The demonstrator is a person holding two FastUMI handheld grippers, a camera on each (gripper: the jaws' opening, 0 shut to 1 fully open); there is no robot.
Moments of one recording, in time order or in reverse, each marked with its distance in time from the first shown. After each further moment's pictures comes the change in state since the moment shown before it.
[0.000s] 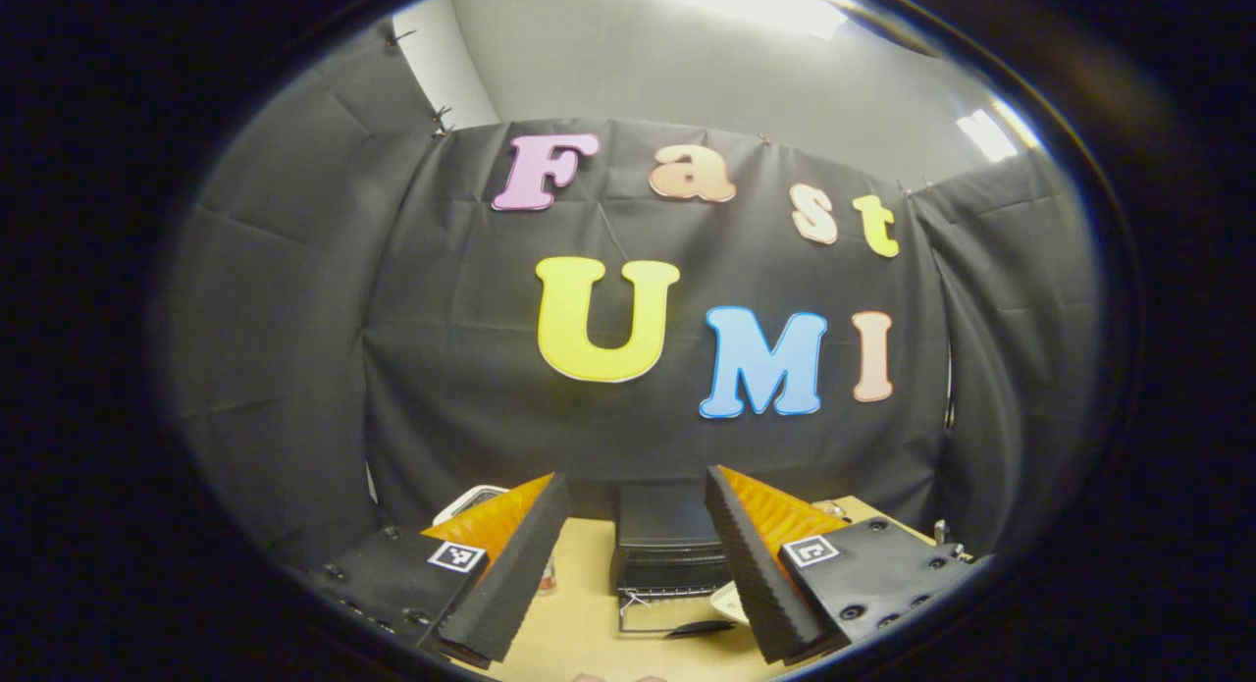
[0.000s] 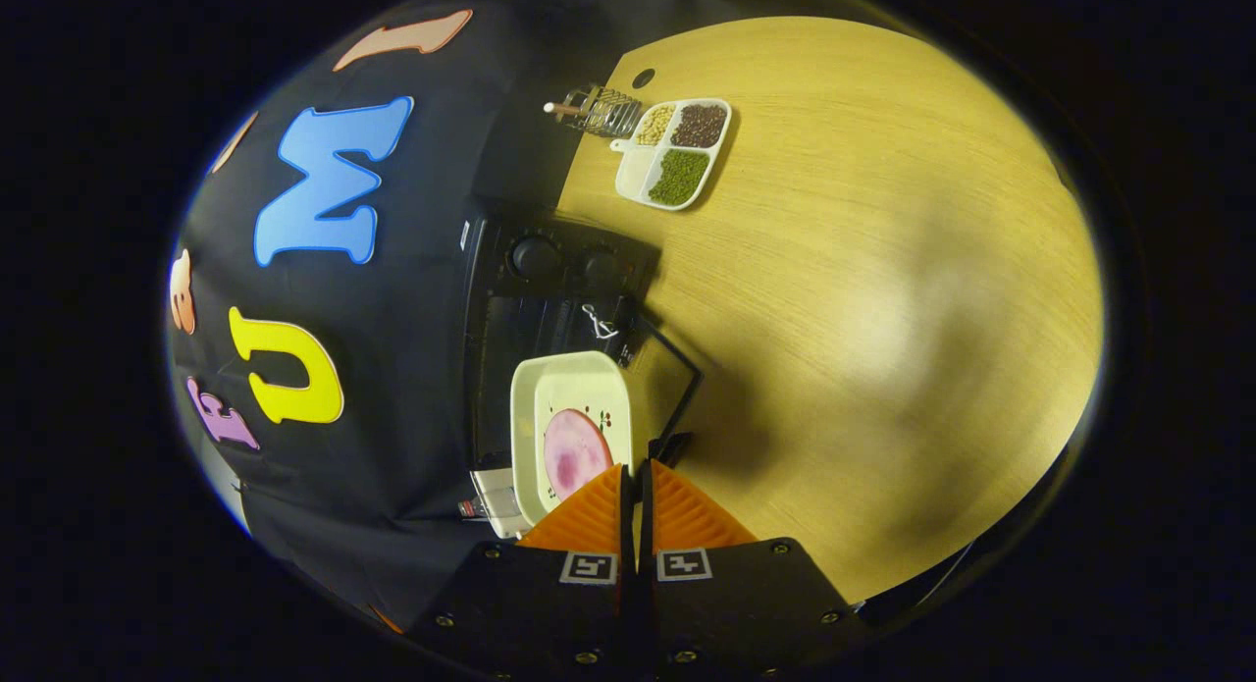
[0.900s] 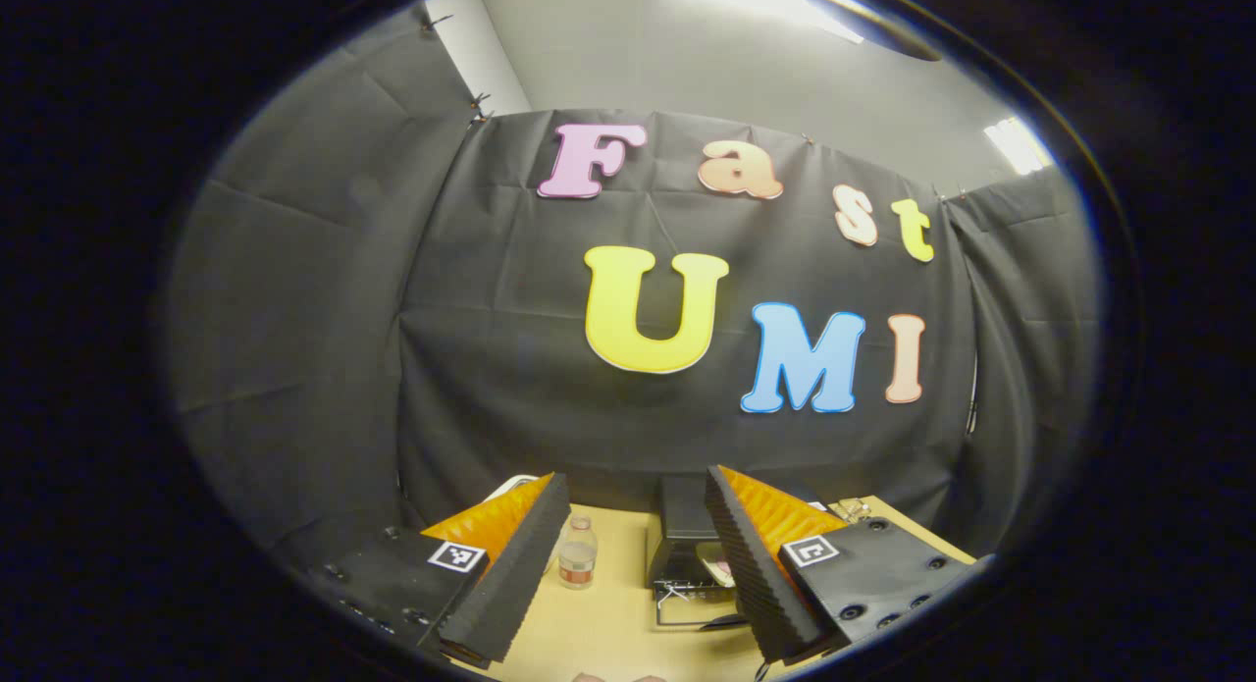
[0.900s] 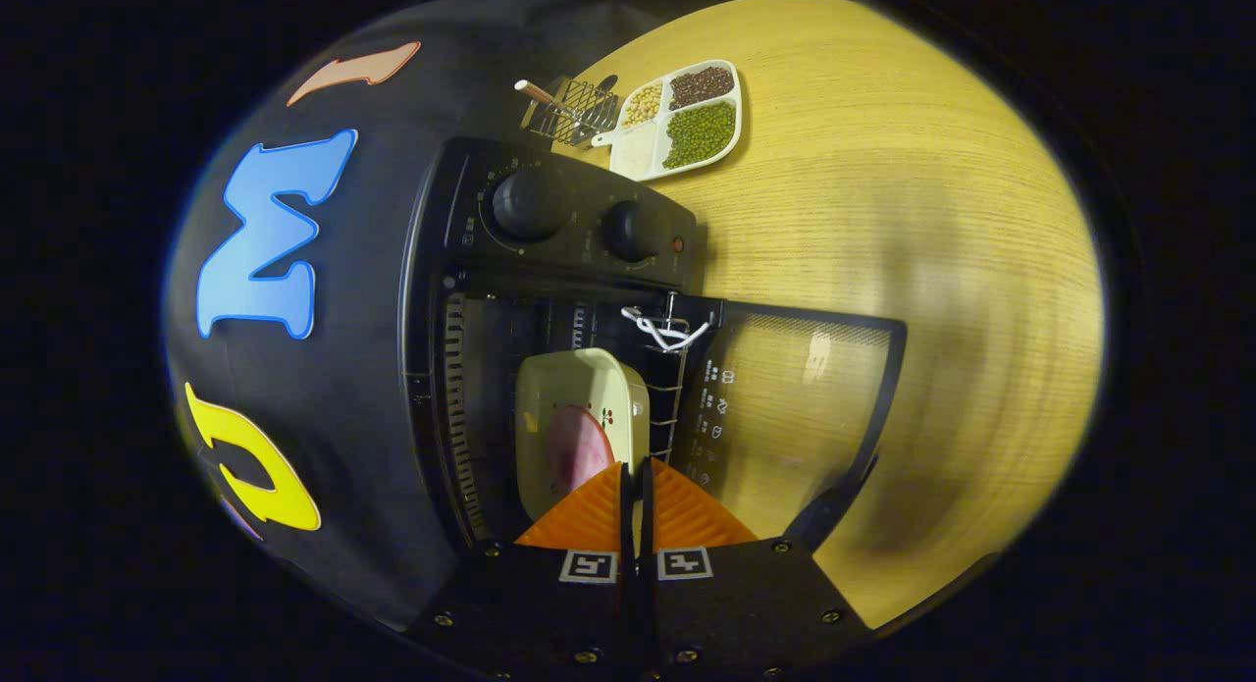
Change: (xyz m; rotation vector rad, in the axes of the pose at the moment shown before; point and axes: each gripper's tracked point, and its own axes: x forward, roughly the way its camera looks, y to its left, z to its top) left arm -0.004 0.065 -0.011 -0.047 0.050 0.084; right arm 0.162 0.071 0.012 0.248 -0.289 -0.035
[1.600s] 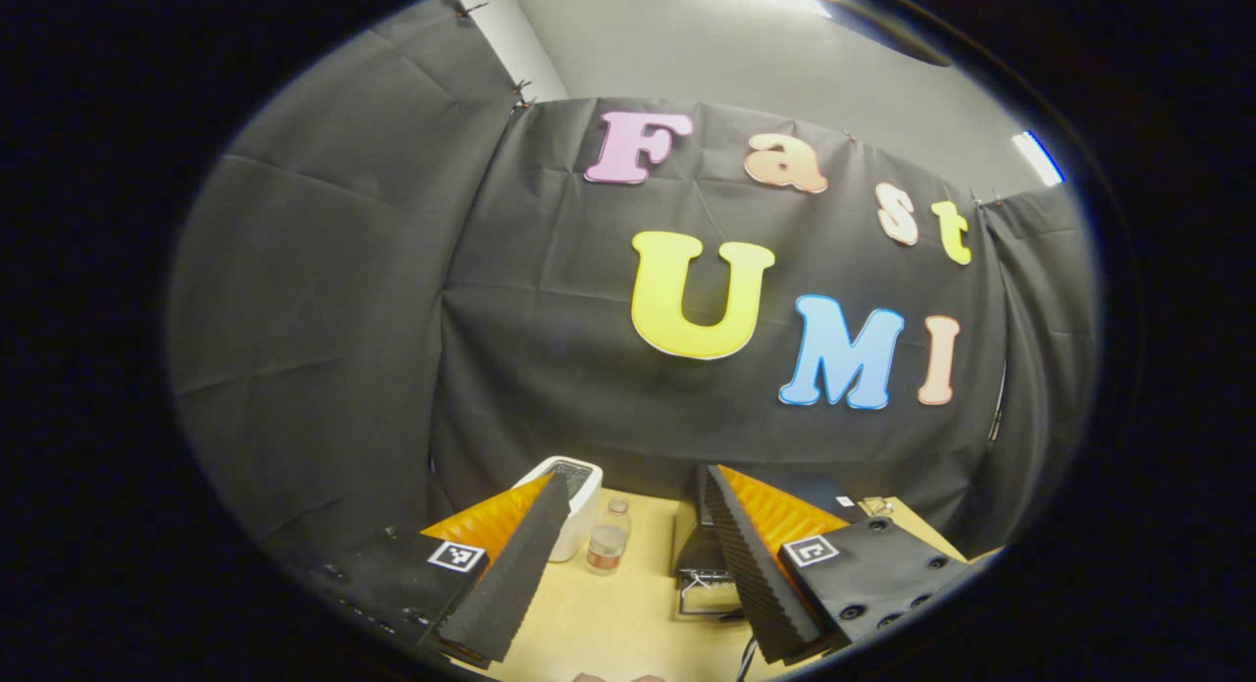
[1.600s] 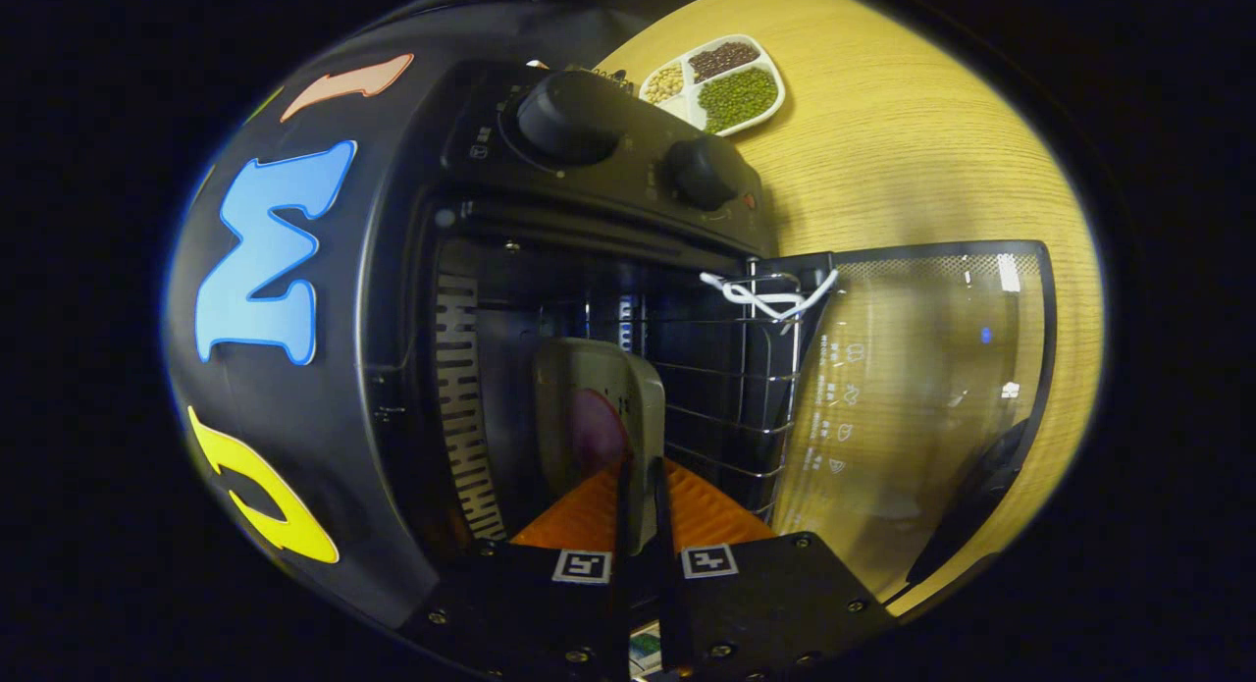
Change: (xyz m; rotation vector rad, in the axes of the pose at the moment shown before) left arm -0.010 0.032 -0.010 -0.041 0.032 0.086; right arm 0.049 0.042 -0.006 0.050 -0.062 0.079
